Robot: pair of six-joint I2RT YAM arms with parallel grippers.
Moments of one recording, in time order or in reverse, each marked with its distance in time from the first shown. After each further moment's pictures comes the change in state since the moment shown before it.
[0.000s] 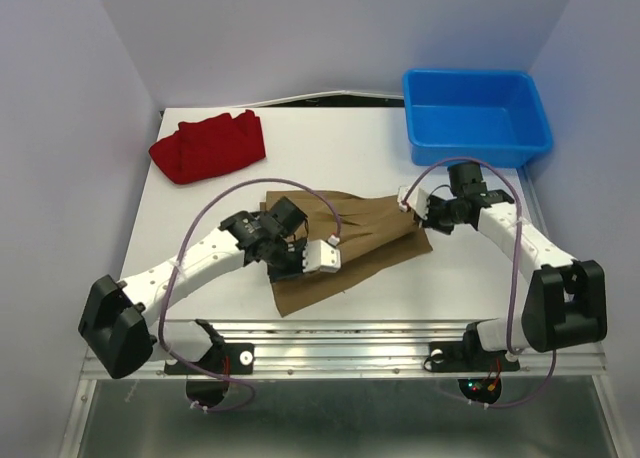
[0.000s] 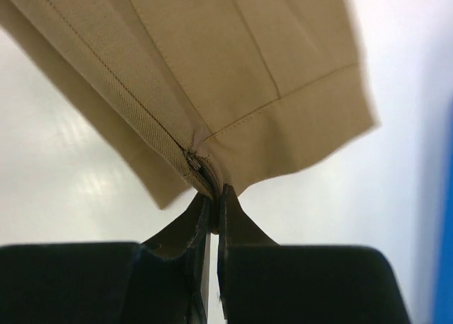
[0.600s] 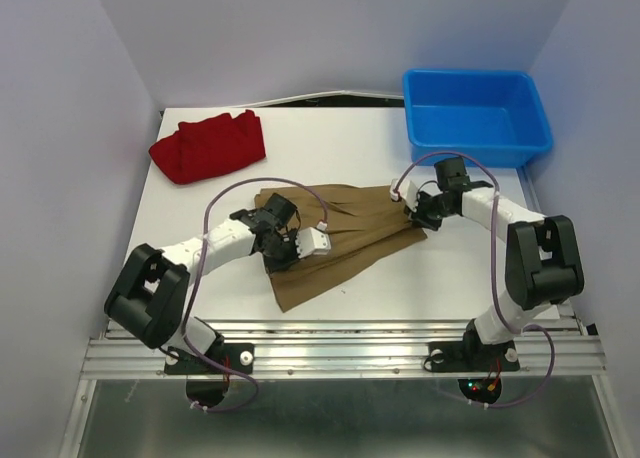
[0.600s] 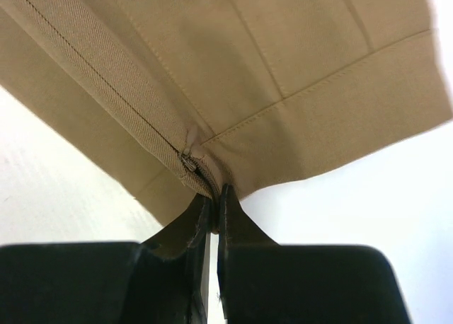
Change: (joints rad) left arm 0.155 0.193 -0.204 0.333 -0.021 -0.002; right arm -0.001 0.269 0.021 0.138 -0.007 0.108
